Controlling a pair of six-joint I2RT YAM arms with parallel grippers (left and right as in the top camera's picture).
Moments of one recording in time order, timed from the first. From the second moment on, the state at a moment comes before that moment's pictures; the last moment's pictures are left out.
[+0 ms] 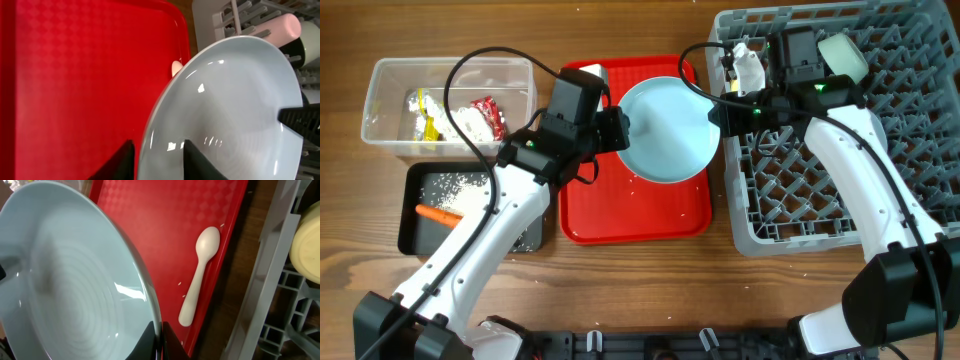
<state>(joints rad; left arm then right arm) -0.44 1.47 1.18 -0.53 0.11 -0.58 0.19 1.67 1.41 -0.83 -0.46 0.01</state>
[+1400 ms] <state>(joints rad) -0.31 1.39 1.18 -0.67 0.07 -0.51 0.02 1.69 1.44 -0.71 0.92 -0.09</state>
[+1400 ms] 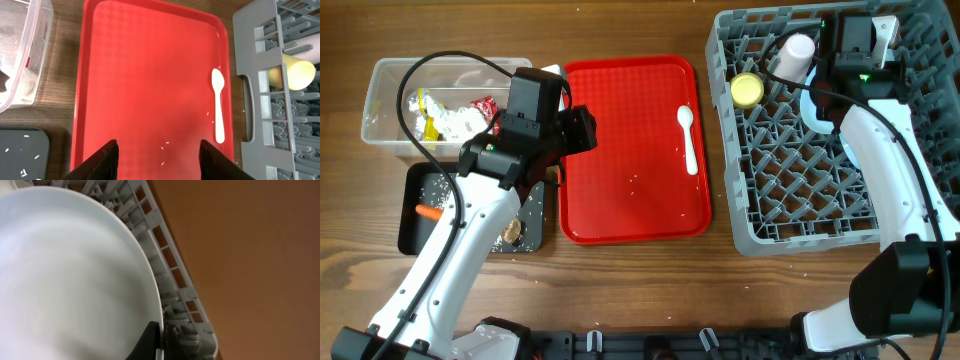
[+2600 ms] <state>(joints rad) -0.13 1.39 1.18 -0.65 -0.03 -0.53 0.28 1.67 1.45 -0.79 -0.27 0.19</state>
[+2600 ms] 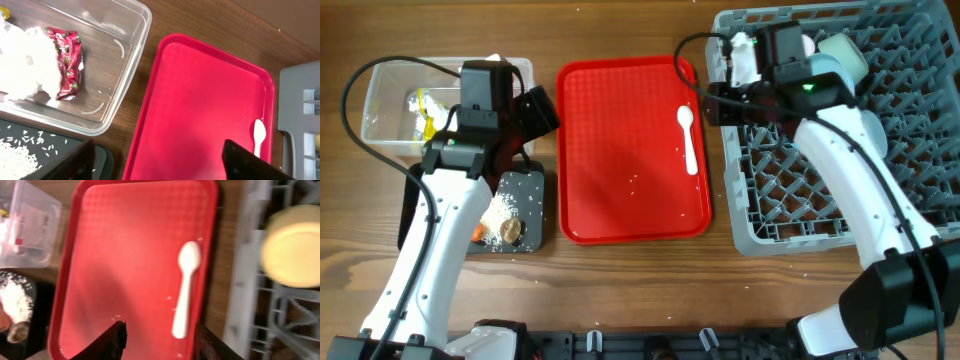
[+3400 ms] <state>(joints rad) -0.13 1.39 1.18 -0.64 -0.03 -0.52 0.50 2.02 1.46 -0.66 0.11 0.40</state>
